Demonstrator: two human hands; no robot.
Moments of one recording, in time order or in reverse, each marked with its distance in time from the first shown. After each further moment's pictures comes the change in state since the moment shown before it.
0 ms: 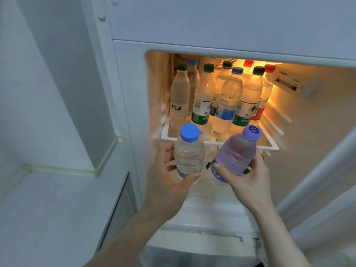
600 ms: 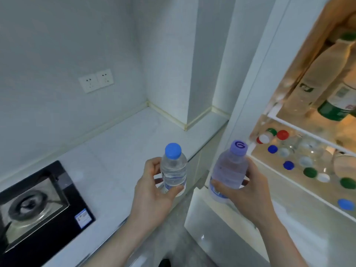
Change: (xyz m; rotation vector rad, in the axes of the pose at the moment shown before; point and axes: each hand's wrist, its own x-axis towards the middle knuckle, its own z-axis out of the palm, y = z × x) left_hand -0.190 -0.039 -0.117 0.348 0.571 -0.395; right_hand -0.099 0.002 0.111 0.087 -0.777 0.007
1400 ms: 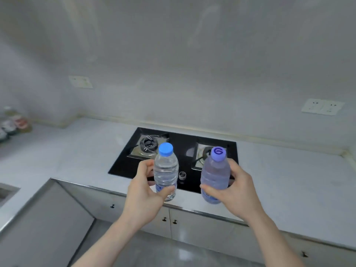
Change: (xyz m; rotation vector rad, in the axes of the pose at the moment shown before) left_hand -0.342 -0.073 -0.317 0.230 0.960 -0.361; right_hand -0.206 -0.194 0.331 0.163 -1.069 -0.401
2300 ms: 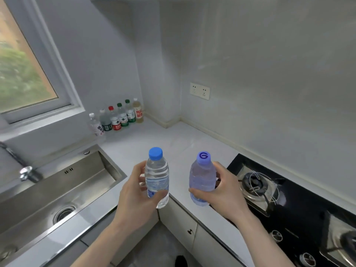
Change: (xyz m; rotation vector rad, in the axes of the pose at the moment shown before) left_hand 0.060 -0.191 -0.344 0.109 0.465 -0.248; right_hand 0.153 -0.146 0.423 0.082 -0.560 -0.197
